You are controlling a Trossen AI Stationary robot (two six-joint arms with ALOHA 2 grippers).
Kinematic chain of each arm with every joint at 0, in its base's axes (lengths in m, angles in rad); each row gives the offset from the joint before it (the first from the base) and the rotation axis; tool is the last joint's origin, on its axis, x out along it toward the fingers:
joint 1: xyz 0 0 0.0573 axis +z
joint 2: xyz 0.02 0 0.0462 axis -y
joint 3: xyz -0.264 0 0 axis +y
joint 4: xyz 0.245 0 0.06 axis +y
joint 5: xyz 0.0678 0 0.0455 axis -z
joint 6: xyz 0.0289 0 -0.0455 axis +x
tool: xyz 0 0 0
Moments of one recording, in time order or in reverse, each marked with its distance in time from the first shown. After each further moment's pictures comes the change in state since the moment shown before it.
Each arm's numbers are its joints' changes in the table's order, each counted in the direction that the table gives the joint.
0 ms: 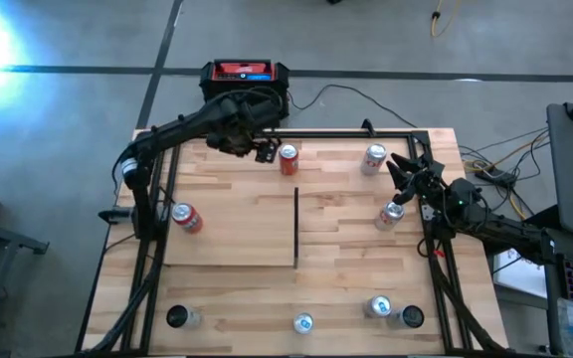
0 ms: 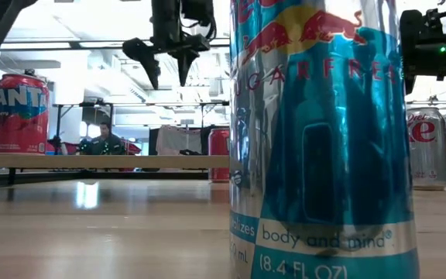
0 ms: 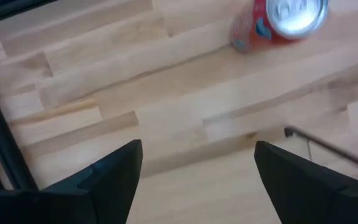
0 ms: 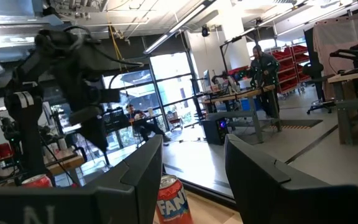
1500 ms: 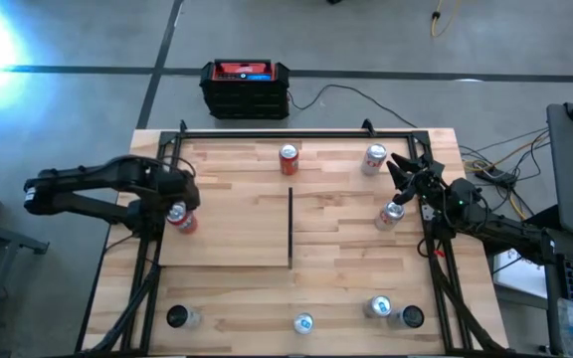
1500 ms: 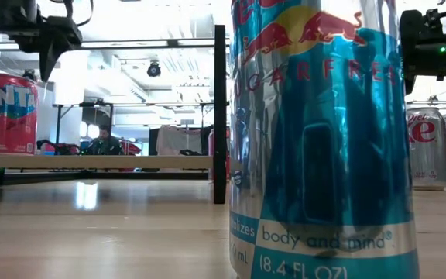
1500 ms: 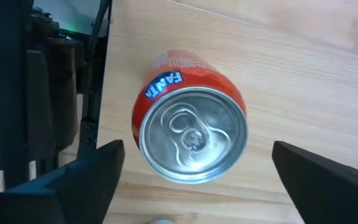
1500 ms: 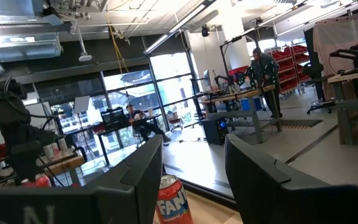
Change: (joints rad) left arm -0.341 0.926 0.949 0.015 0.175 -0.879; right arm 0.000 0.000 0.000 0.000 0.000 0.000
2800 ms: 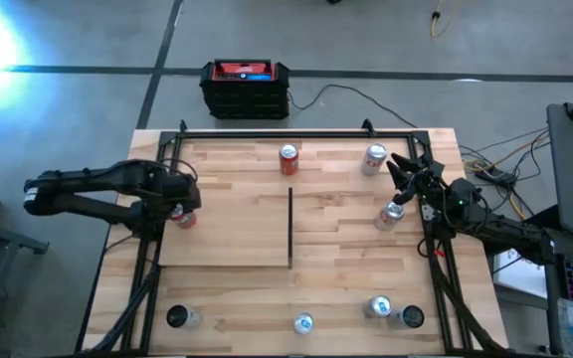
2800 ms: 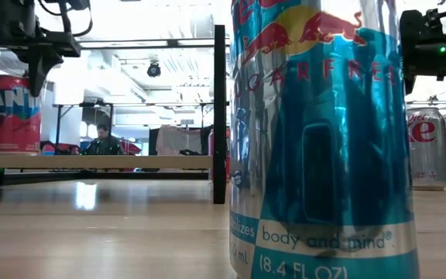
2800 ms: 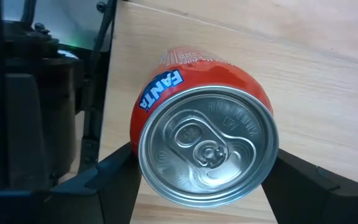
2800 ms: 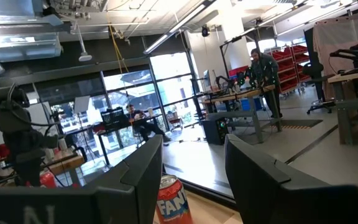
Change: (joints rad) left arm 0.000 0.022 0.094 -0.051 -0.034 0.010; right arm 0.000 0.000 0.000 0.000 0.000 0.000
